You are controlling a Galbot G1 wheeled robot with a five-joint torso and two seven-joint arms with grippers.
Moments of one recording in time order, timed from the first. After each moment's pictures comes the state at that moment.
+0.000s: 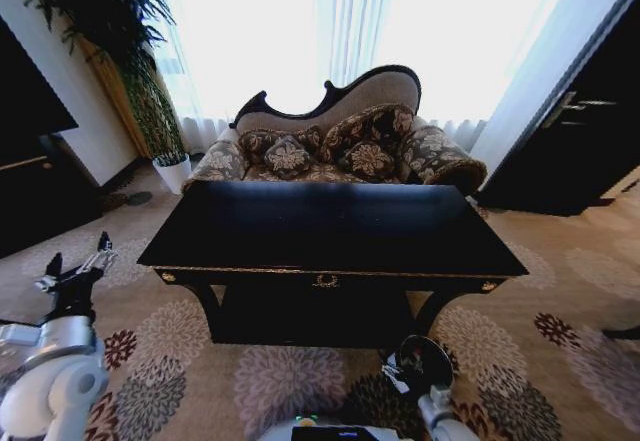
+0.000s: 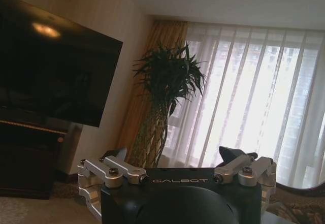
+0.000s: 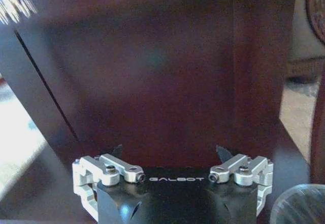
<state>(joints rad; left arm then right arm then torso) 1.55 -1.28 -1.09 -2.23 -0.77 0.05 -0.20 -1.66 1.23 0.52 1.53 0.50 0.23 -0.23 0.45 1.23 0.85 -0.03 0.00</state>
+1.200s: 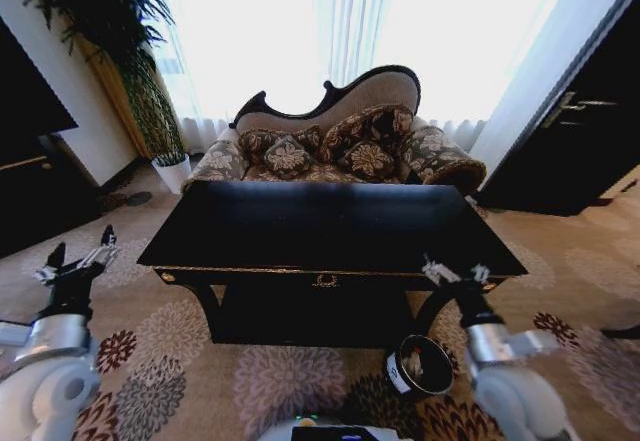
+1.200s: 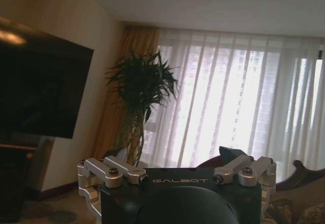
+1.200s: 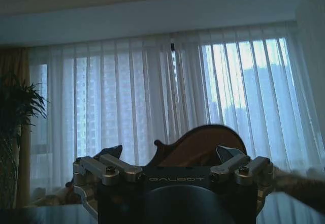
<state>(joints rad) 1.60 -1.20 -1.15 -2.31 -0.83 0.09 -0.16 -1.65 1.11 0.84 2.30 0.62 0.14 0.05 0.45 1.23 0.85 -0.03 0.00</state>
